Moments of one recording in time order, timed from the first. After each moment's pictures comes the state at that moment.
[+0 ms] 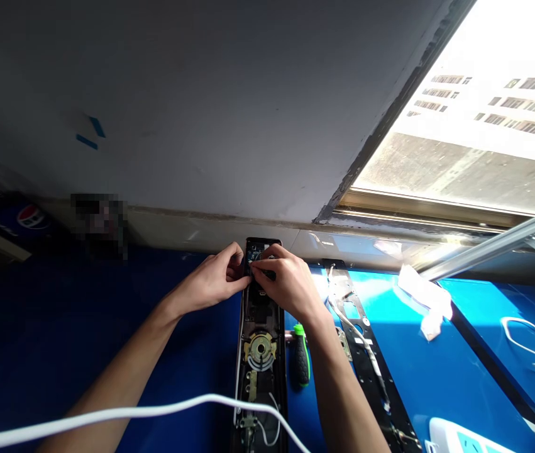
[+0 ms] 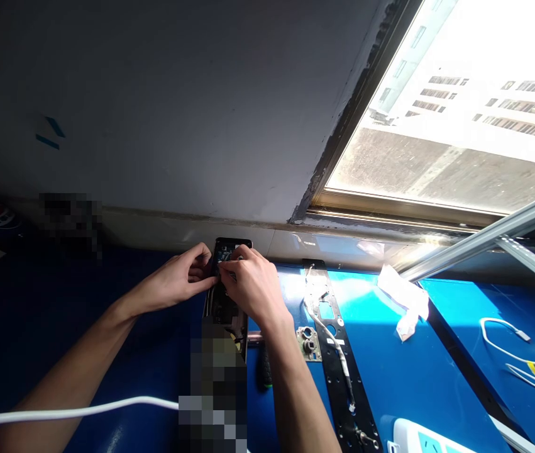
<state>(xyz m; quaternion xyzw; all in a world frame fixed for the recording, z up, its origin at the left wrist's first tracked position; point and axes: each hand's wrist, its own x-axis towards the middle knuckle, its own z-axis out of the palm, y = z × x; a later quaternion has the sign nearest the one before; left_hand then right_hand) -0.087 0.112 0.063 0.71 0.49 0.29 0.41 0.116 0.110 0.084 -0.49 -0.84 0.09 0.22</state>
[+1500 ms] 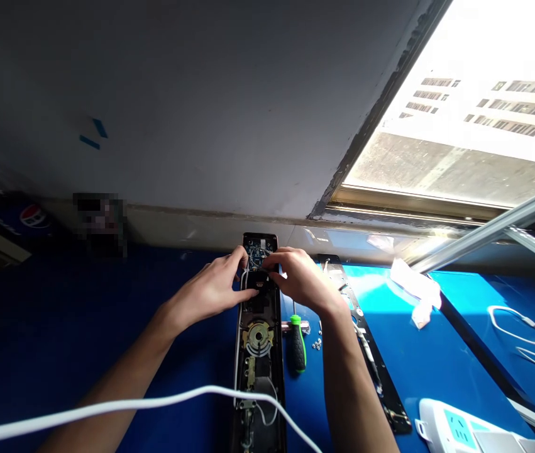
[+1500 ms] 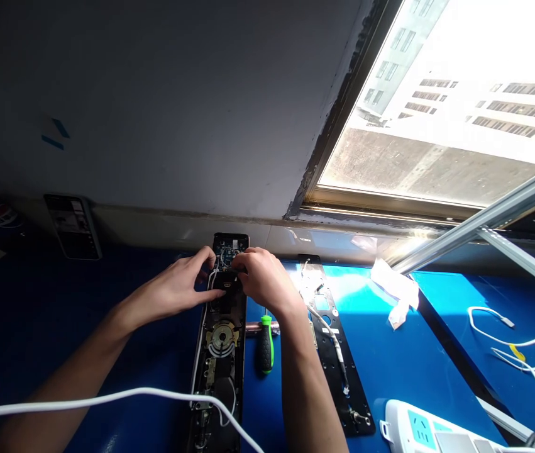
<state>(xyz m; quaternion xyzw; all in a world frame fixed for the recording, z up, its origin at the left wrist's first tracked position) -0.073 0.087 0.087 0.76 0.54 0.18 0.31 0.144 0.107 0.100 -0.48 -0.84 0.18 0.16</state>
